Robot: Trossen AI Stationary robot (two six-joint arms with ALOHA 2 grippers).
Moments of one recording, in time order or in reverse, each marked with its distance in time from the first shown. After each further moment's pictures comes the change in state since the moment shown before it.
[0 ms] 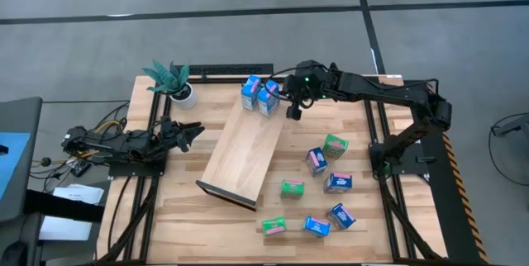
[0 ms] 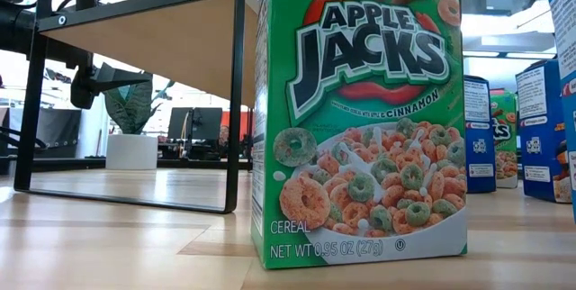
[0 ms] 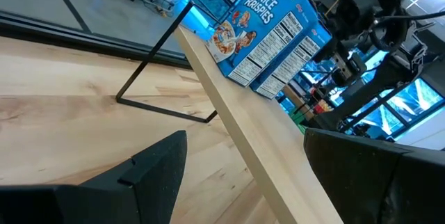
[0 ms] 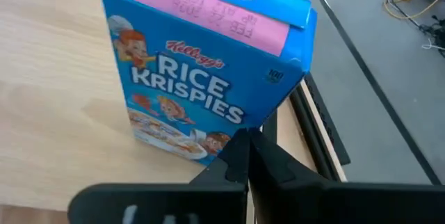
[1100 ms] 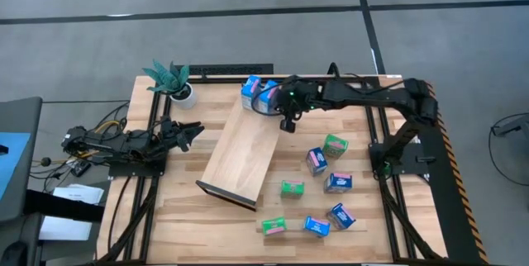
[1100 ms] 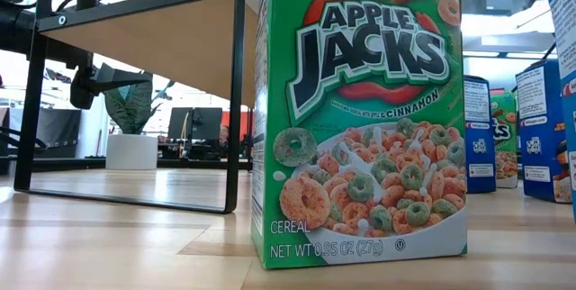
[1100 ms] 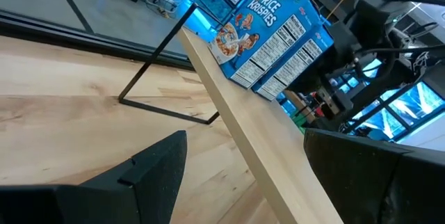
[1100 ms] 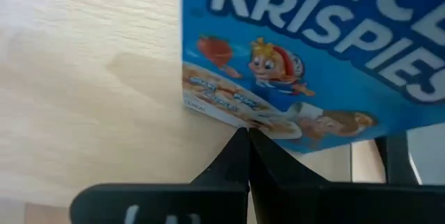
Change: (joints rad) left arm 0.000 0.000 0.000 -0.001 -0.011 -0.007; right arm 0.070 0.132 0.000 -0.031 0.002 0.052
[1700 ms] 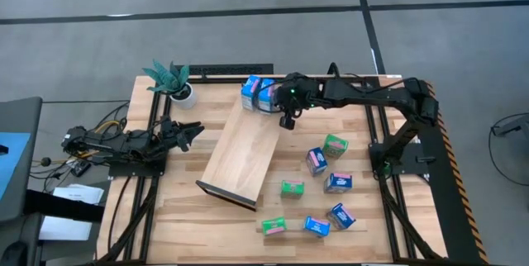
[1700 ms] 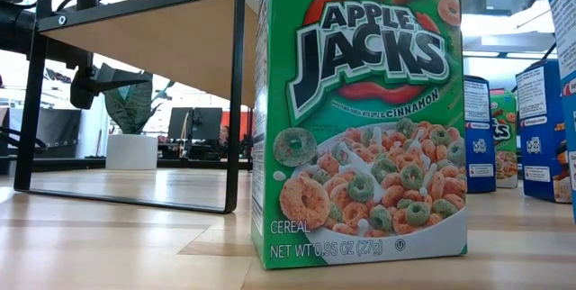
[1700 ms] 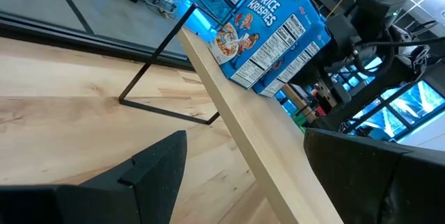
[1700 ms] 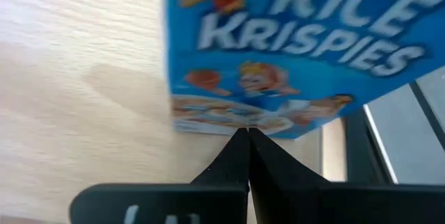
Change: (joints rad) left arm 0.000 0.000 0.000 0.000 0.000 0.007; right arm -0.020 -0.008 0.000 0.025 0.021 -0.021
